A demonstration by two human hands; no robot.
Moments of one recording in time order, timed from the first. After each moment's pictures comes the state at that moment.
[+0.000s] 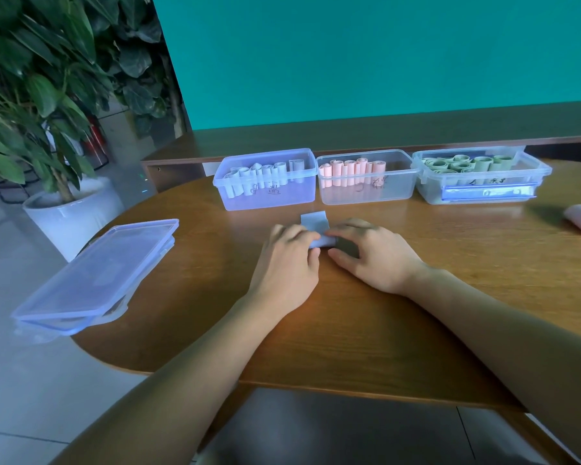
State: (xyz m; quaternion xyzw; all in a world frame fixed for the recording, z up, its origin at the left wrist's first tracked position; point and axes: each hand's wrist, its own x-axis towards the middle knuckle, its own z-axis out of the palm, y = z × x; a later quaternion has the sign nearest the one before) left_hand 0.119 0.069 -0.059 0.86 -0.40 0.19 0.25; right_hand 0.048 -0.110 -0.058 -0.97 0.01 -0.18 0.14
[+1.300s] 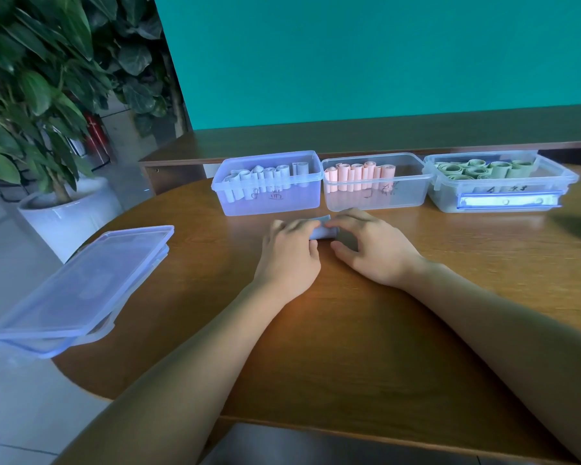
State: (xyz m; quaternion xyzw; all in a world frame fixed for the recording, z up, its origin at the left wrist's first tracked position) left_hand 0.160 0.043 -0.057 0.87 -0.37 0.15 0.27; right_hand 0.088 -0.125 -0.055 -0.96 0.00 -0.20 0.17
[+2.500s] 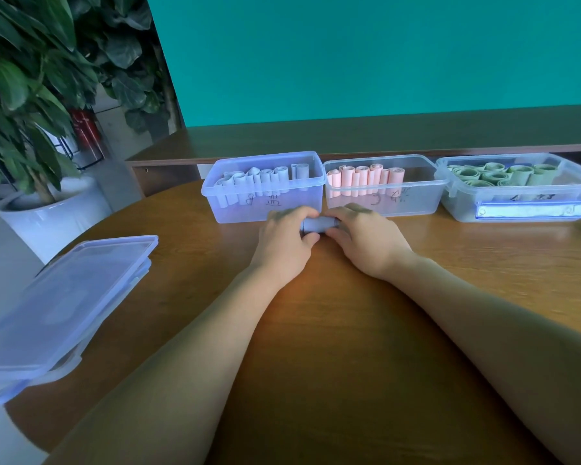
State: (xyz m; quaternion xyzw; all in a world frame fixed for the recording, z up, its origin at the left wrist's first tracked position) left_hand 0.225 0.018 -0.061 0.86 -0.35 0.10 0.35; right_hand 0.147 -0.139 -0.062 -0.96 0.05 -0.21 0.16
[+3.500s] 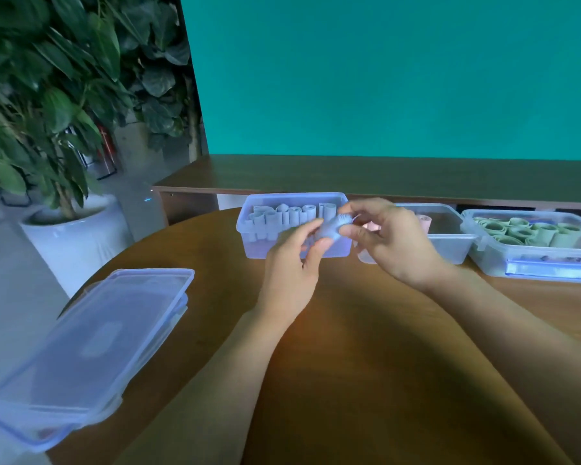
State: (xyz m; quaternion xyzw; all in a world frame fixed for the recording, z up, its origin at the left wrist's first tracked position) left_hand 0.236 0.053 -0.035 0.75 -0.34 0.17 0.55; right_hand 0.158 -0.106 0.019 -0.88 -0.02 -0.30 0.37
